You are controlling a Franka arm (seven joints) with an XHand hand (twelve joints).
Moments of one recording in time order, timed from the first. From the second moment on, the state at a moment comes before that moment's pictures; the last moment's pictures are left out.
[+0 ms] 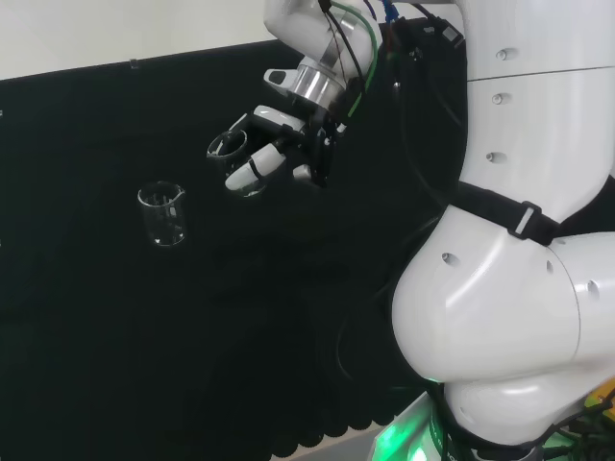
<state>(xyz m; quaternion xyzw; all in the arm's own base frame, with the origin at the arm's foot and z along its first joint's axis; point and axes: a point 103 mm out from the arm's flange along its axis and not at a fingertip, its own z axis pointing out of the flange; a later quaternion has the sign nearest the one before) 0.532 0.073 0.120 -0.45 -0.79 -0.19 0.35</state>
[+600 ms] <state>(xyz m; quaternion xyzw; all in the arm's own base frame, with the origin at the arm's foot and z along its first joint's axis) 0.523 0.095 0.132 -0.45 -0.81 -0.14 0.34</state>
